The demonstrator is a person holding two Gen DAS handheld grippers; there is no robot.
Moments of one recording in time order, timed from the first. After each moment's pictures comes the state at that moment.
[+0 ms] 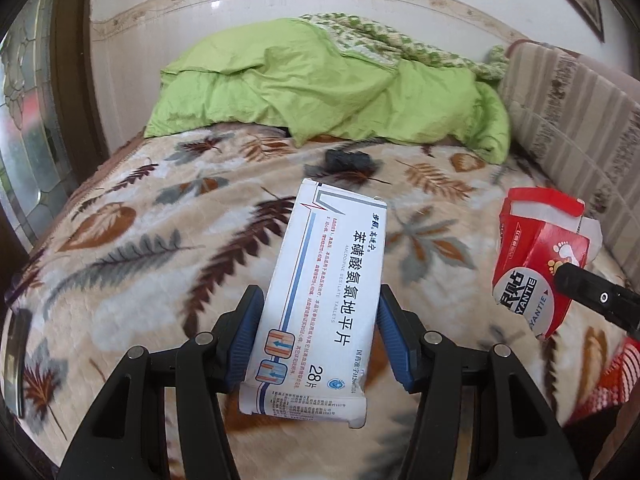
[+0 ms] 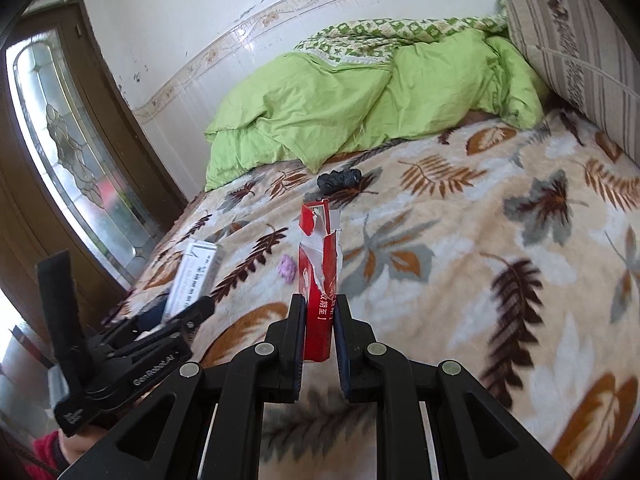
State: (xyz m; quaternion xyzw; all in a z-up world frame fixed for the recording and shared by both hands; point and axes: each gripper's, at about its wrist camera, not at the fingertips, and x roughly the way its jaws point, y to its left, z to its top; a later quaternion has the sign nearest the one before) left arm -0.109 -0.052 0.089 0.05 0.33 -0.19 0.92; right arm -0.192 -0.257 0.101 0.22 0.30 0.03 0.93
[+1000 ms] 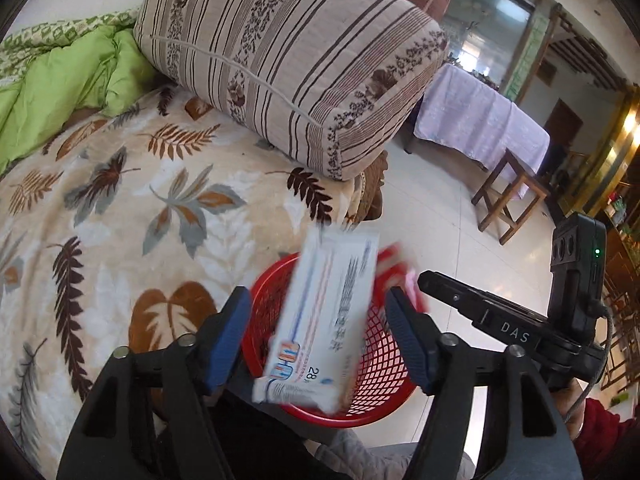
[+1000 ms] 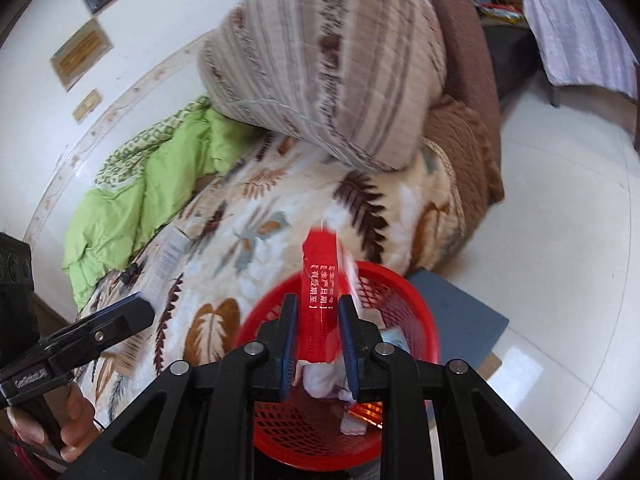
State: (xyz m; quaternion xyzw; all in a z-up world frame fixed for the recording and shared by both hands) left arm -0.340 -0.341 0.124 0.14 0.39 -0.60 0.68; right arm -0.529 -0.467 0.088 0.36 0.24 -0.30 0.85
